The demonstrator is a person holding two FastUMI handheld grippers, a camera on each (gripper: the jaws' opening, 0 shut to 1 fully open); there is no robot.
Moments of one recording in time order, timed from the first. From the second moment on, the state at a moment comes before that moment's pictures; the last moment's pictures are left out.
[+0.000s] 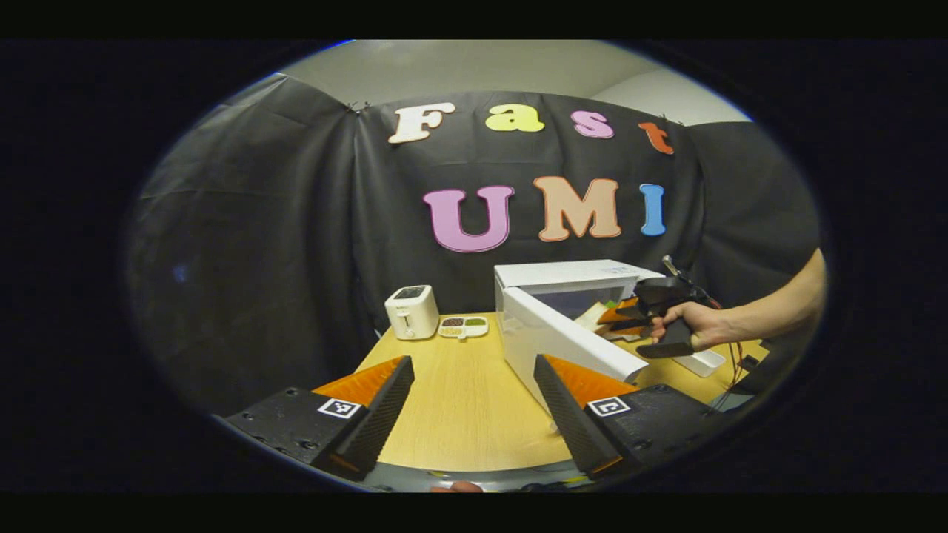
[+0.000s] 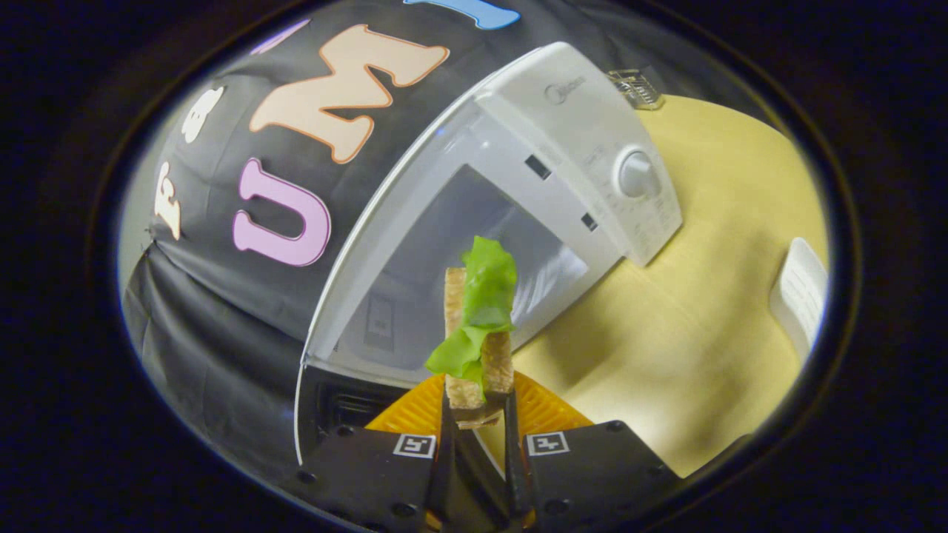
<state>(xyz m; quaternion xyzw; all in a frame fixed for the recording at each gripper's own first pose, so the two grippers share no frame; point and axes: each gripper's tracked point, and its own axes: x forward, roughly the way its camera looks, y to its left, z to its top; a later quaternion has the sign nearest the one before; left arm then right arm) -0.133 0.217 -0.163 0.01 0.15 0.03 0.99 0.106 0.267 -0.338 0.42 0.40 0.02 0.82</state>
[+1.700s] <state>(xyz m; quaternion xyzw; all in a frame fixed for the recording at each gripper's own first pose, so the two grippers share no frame) -0.111 0.226 -0.207 -0.03 0.20 0.01 0.98 0.211 0.300 -0.405 0.34 0.37 -0.10 0.86</state>
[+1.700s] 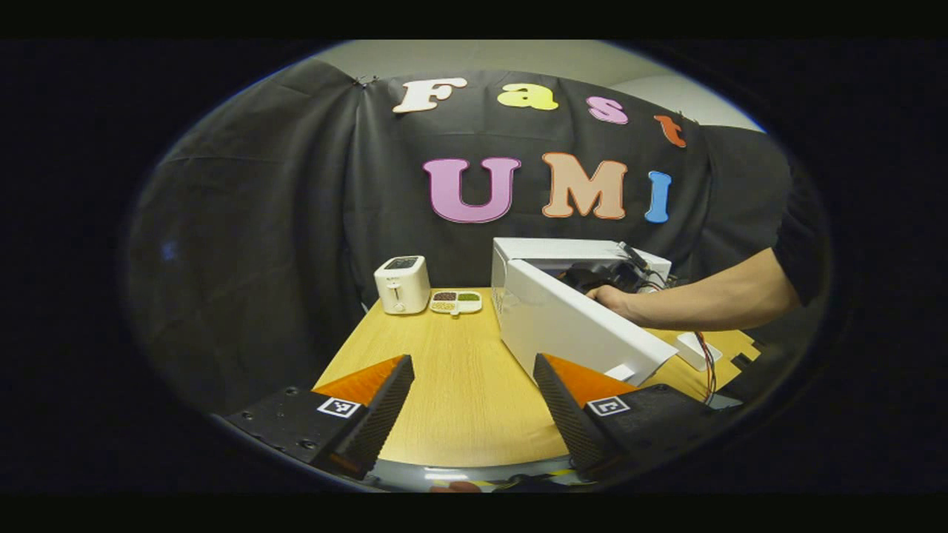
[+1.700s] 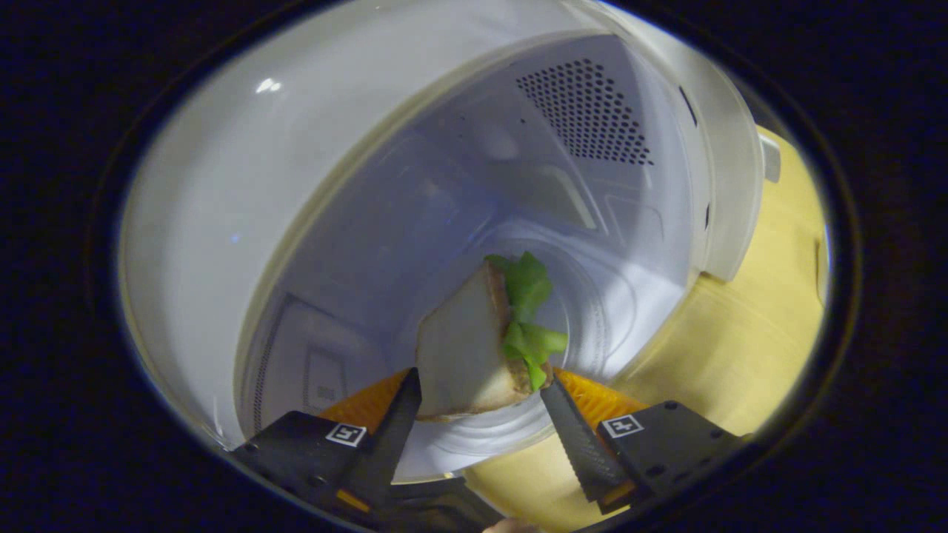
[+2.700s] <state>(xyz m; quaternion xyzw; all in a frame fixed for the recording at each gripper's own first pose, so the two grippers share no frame) -0.101 0.204 -0.218 -0.04 0.21 -0.01 0.98 0.155 0.246 -0.300 0.15 0.27 0.04 0.95</state>
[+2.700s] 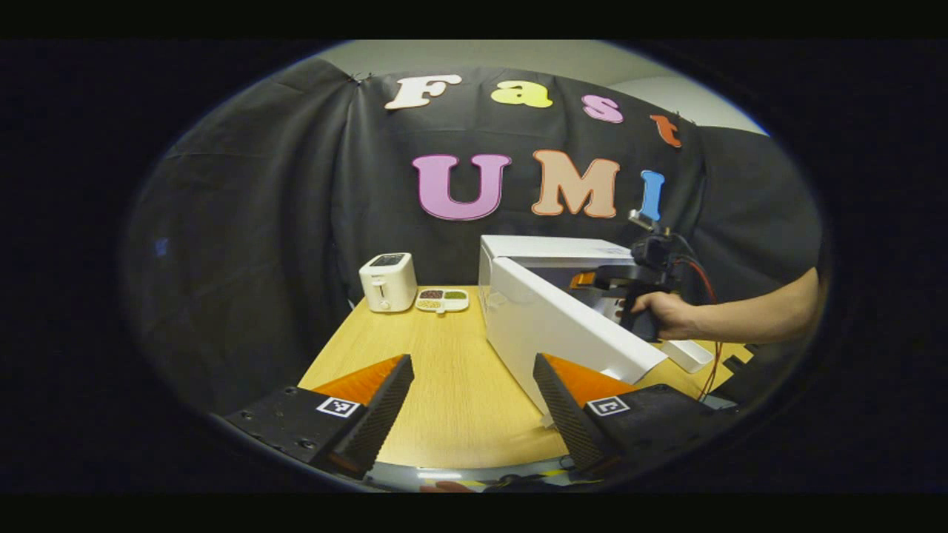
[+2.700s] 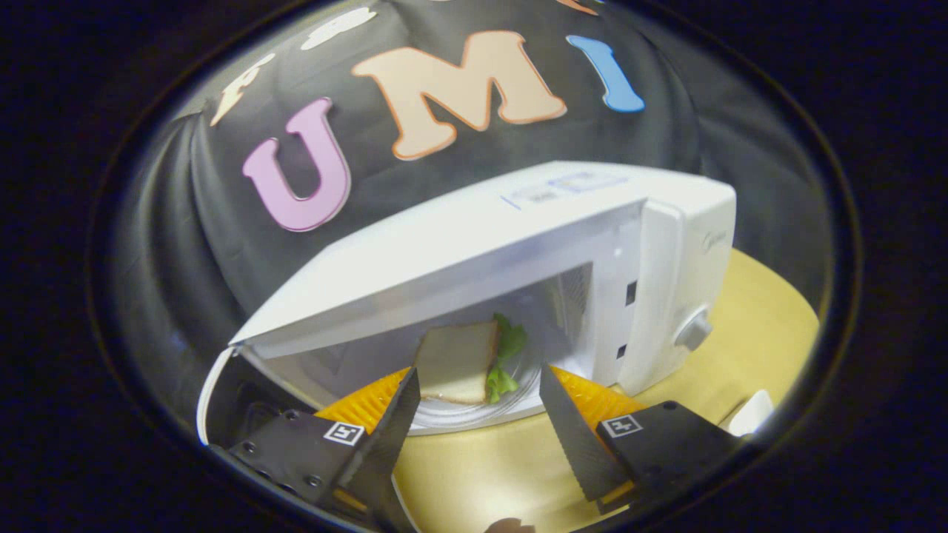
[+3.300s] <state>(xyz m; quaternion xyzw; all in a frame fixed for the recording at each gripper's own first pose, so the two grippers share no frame) -0.098 0.201 -0.274 -0.03 0.27 0.04 0.96 0.069 0.140 -0.150 0.03 0.12 0.11 0.99</state>
